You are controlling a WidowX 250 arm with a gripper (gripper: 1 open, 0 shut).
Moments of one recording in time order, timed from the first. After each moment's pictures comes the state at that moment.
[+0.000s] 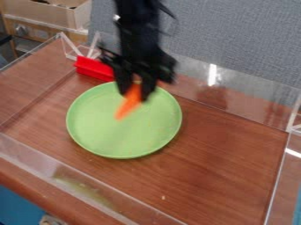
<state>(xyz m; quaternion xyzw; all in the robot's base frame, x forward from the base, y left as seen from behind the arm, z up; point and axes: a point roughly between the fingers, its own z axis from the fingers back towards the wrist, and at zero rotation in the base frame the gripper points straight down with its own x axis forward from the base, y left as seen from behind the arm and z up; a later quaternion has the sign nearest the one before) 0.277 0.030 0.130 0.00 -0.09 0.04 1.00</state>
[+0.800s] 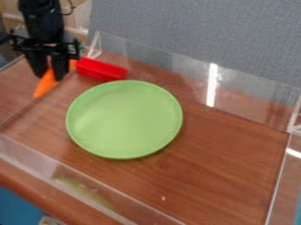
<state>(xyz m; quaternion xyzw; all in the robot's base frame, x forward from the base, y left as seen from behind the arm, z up) 0.271 0.167 0.103 0.02 -0.06 0.14 0.99</state>
